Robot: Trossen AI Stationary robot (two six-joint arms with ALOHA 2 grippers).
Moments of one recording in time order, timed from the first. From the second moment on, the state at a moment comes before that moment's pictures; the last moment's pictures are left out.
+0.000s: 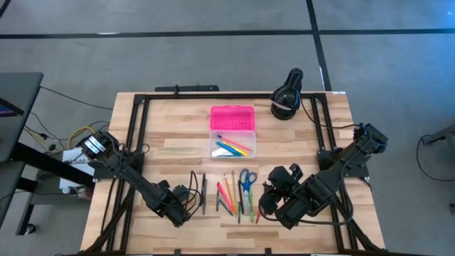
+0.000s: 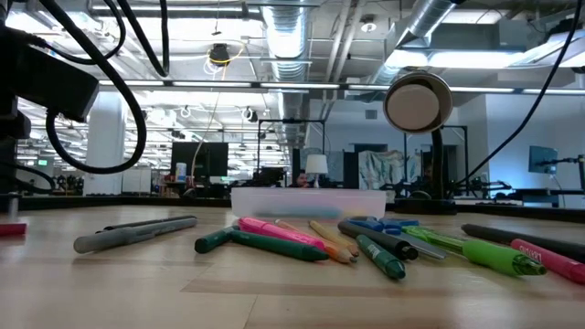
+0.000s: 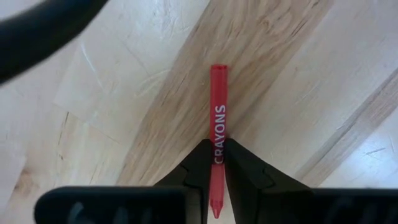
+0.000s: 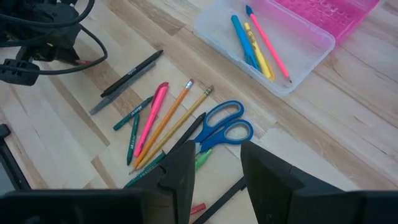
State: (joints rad) left arm -0.68 1.74 0.97 -0.80 -0.06 -1.28; right arm 0.70 1.66 1.55 -1.24 0.65 1.39
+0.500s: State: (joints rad) left arm -0.68 1.74 0.97 -0.80 -0.07 -1.28; right arm 0.70 1.66 1.55 -1.24 0.65 1.39
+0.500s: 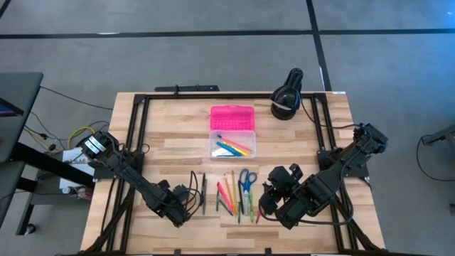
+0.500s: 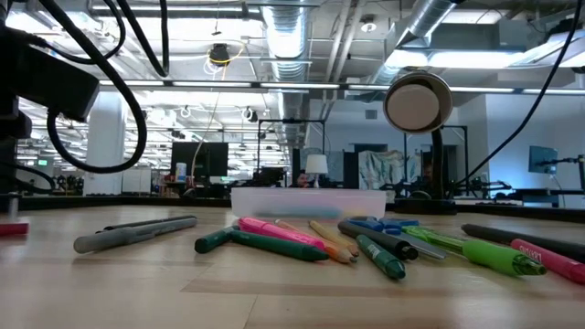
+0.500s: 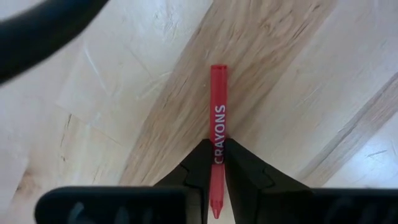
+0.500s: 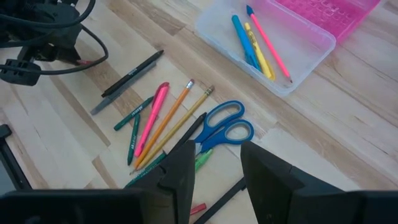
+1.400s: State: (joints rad) left arm -0.62 1.74 1.12 -0.89 -0.19 -1.05; right arm 0.69 1.66 1.55 -1.24 0.65 1.39
